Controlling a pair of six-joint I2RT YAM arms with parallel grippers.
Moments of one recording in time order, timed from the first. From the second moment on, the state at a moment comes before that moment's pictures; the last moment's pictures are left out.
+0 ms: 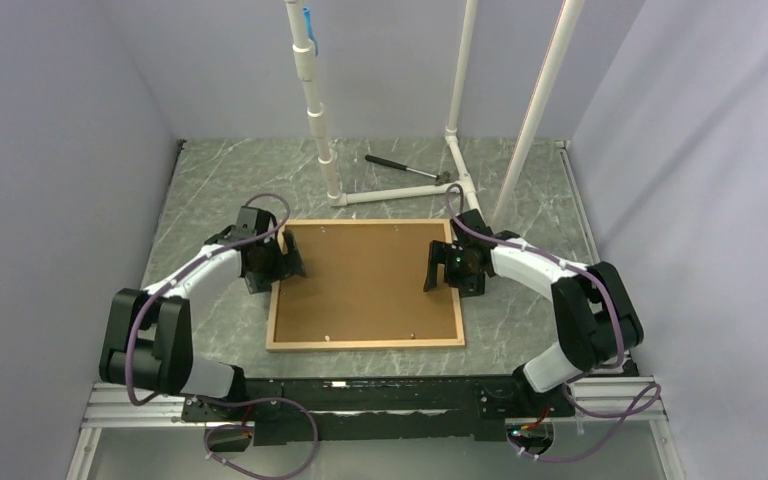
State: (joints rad) left arm -0.21 1.38 0.75 -0.48 0.11 -0.58; right arm 0.42 1.51 0.80 -0.48 -0.17 0.54
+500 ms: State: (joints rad) left arm -0.21 1.20 0.86 -0.61 0.00 -0.51; right arm 0.44 1.37 0.78 -0.55 -0.04 0.53
